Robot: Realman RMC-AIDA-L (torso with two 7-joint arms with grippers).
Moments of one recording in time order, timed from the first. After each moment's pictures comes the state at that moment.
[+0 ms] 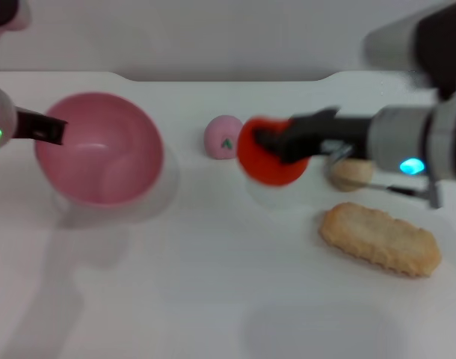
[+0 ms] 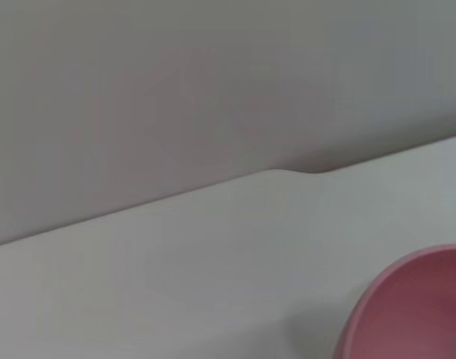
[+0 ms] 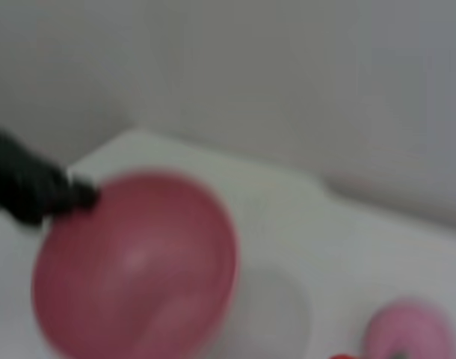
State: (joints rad) left arm -0.32 -2.06 1.66 1.77 -0.04 -1.28 -0.09; right arm 0.25 2.07 -1.74 -1.61 0.90 0.88 -0.46
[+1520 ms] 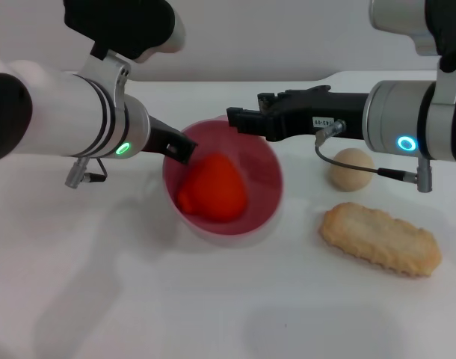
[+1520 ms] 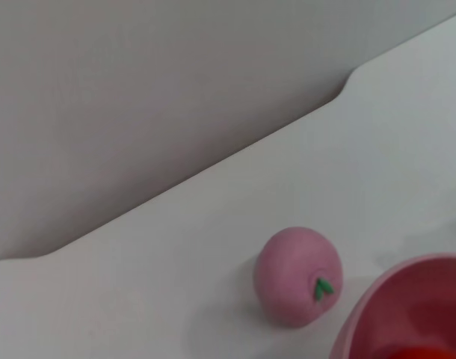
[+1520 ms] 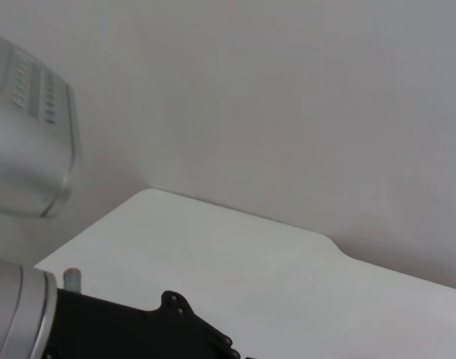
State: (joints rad) left arm -0.49 -2.06 1.84 1.61 -0.27 -1.15 -0.03; right arm 0.29 2.08 -1.72 -1.63 0.93 0.90 -0.40
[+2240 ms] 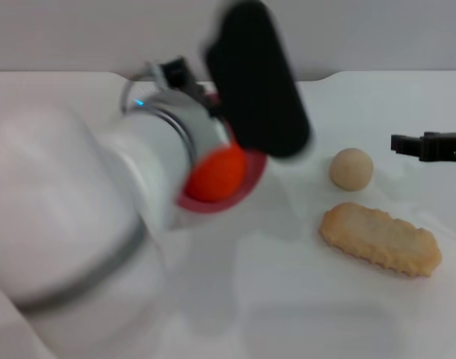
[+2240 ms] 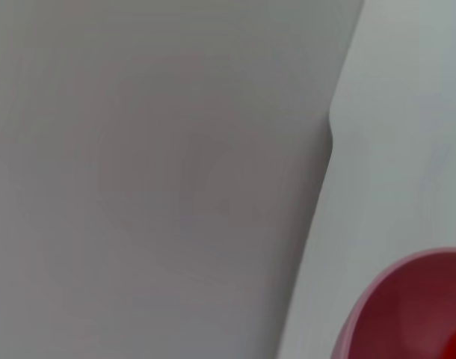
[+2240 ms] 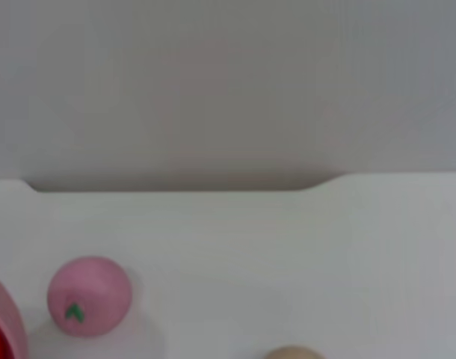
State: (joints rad) left arm -0.52 -2.07 2.35 1.76 0.39 -1.24 0.08; right arm 0.11 2.08 -1.48 -1.64 0.68 0.98 -0.26
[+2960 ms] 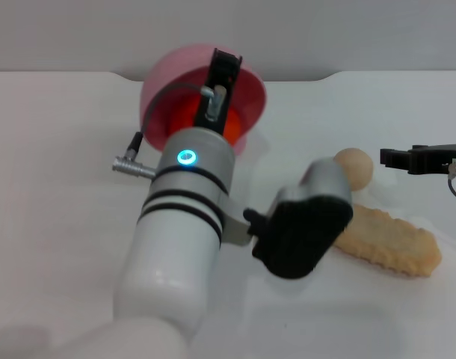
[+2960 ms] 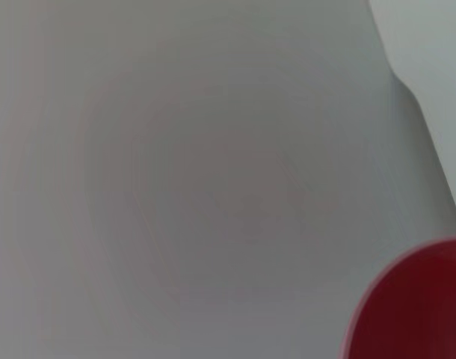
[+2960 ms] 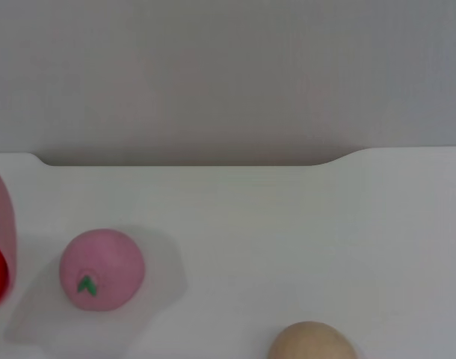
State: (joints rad) left arm -0.51 -2.08 2.72 1.49 1.02 -1.19 0.09; right arm 0.12 2.07 -1.51 -1.60 0.69 0.99 -0.26
